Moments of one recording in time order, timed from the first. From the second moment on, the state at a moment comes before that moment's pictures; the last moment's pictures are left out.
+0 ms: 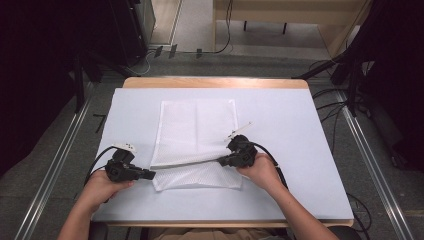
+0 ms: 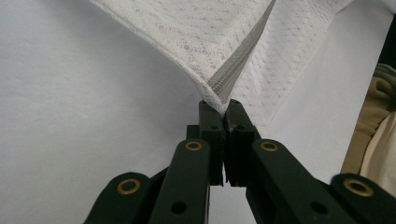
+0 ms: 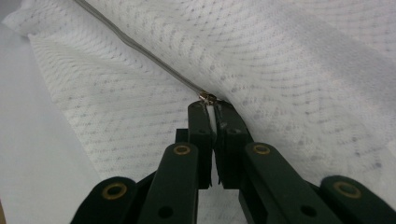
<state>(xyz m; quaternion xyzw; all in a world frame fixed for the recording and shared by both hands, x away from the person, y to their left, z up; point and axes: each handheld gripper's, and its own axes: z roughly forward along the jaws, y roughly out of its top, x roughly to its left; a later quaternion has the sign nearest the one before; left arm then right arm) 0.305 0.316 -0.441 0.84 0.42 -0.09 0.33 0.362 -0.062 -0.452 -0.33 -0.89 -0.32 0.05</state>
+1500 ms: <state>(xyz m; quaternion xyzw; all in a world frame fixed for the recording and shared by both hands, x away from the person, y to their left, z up) 0.305 0.320 -0.440 0.83 0.43 -0.09 0.34 0.355 -0.107 -0.450 -0.35 -0.88 -0.32 0.04</state>
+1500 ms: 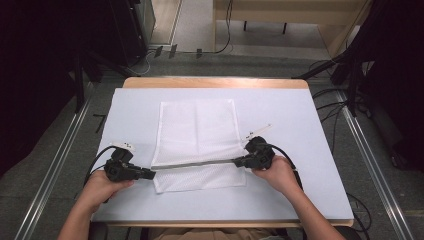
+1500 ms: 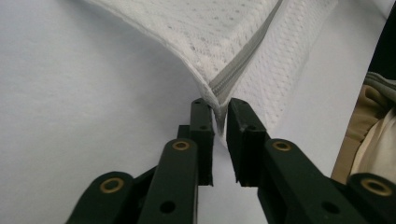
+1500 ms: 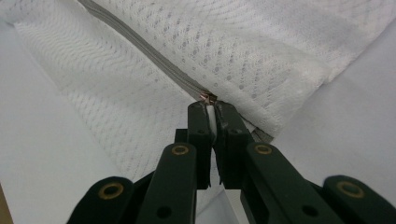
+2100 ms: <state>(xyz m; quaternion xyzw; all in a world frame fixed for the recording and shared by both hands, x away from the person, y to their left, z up) 0.308 0.324 -0.435 0.82 0.44 -0.05 0.37 0.353 -0.107 -0.446 -0.33 -0.87 -0.36 -0.01</state>
